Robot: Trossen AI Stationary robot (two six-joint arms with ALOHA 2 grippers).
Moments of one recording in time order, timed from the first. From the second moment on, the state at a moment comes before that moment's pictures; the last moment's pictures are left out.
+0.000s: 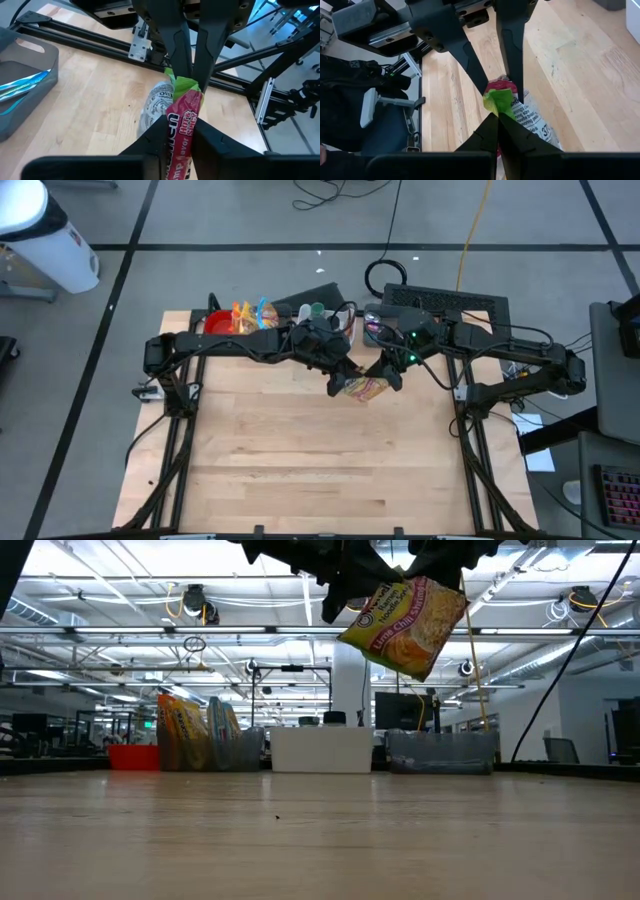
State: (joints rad) left arm 0.15 1.79 1.52 -0.17 0.30 -0.23; right arm -0.27 1.17 1.11 -0.55 -0.45 0.43
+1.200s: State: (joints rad) left arm 0.15 1.79 1.52 -0.16 0.31 -0.23; right arm -0.27 1.17 1.11 -0.54 -0.45 0.39
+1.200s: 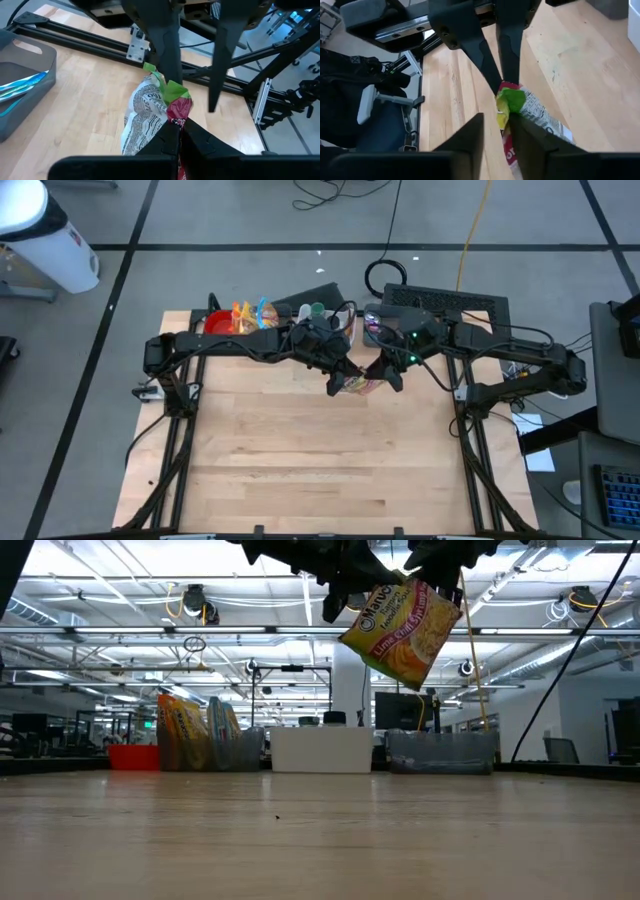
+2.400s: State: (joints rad) left arm 0.19 1.75 1.52 -0.10 0.42 -0.26; right arm -0.36 1.06 1.11 -0.75 -0.50 0.20
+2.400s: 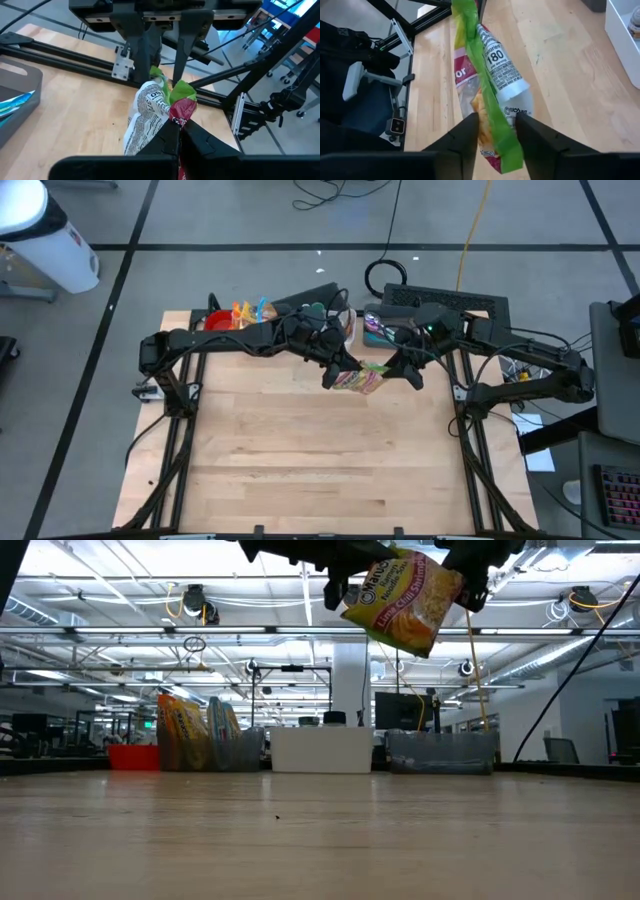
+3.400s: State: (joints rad) left arm 0.21 1.75 1.52 -0.16 0.42 -0.24; right arm -0.39 1.06 1.11 -0.70 -0.48 0.17
